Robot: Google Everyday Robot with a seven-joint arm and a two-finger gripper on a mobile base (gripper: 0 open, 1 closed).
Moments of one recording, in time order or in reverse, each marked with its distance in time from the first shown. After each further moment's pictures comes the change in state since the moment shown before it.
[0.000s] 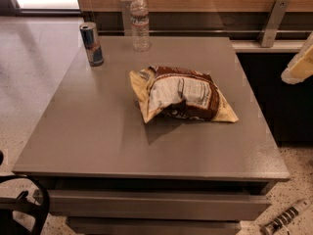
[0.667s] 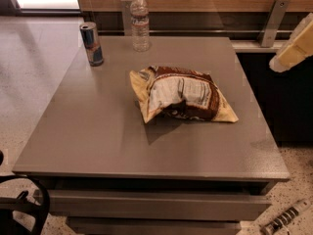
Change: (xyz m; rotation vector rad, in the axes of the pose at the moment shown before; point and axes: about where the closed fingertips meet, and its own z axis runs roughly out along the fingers) arm -0.022 -0.009 0.007 0.008 -0.065 0.032
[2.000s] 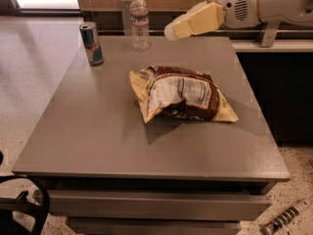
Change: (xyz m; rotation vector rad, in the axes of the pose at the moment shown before) arm -0.170 0.034 0.093 -0.289 -0.662 0.244
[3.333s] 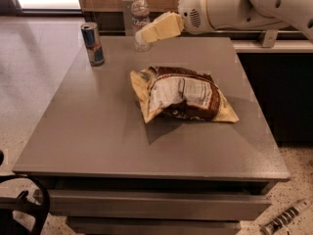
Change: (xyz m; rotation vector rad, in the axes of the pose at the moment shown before) arm 0.011 -0.009 0.098 0.009 0.047 0.041
